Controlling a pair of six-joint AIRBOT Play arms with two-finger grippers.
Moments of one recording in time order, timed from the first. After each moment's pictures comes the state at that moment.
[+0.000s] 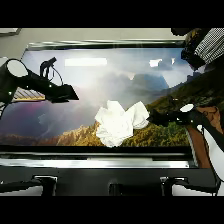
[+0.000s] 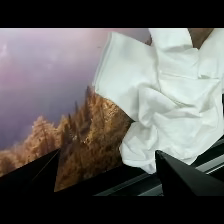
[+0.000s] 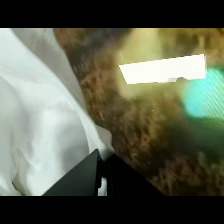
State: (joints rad) left arm -0.10 -1.46 1.51 1.05 -1.44 -1.56; right arm -0.12 -1.48 0.88 -0.78 0.92 1.29
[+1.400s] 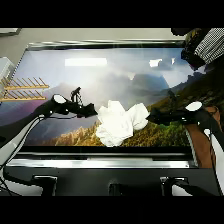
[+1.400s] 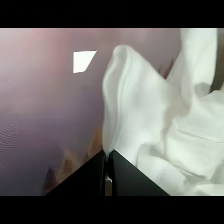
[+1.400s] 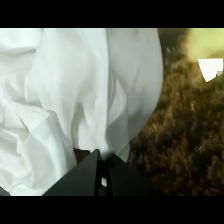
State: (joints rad) left arm -0.23 -1.69 1.18 0.66 -0.90 -1.33; right arm -0.12 -1.31 0.87 -0.77 1.08 1.27
